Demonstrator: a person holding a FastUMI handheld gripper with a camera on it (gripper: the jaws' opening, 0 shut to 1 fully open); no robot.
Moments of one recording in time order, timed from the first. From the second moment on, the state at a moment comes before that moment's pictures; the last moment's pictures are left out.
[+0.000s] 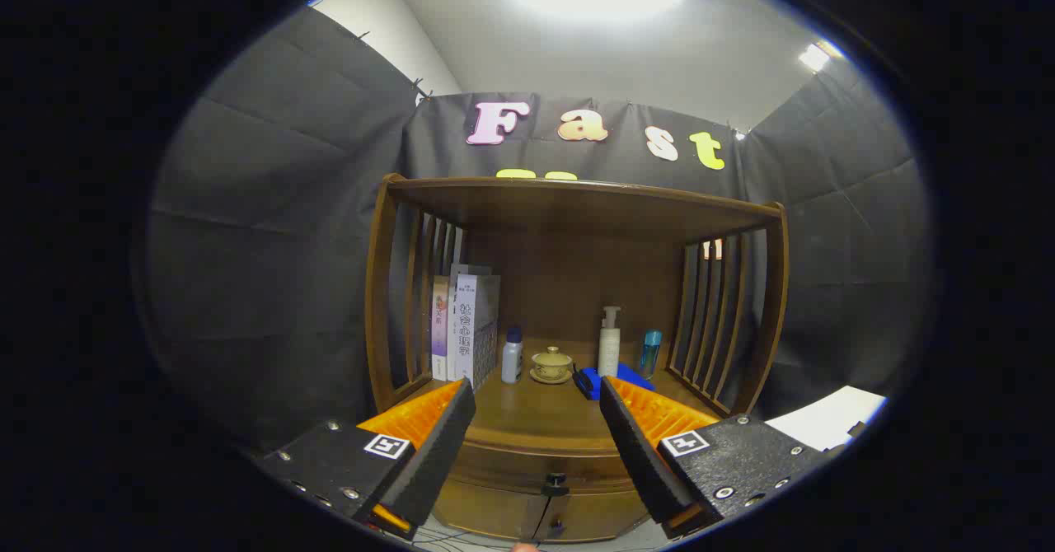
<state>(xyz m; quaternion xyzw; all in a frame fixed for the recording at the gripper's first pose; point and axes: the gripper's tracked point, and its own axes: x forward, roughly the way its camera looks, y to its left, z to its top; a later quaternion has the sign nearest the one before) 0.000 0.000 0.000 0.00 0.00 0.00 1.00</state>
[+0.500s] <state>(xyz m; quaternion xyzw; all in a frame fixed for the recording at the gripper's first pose) -0.001 -0.003 -0.005 -0.01 0.01 -0.01 1.00</state>
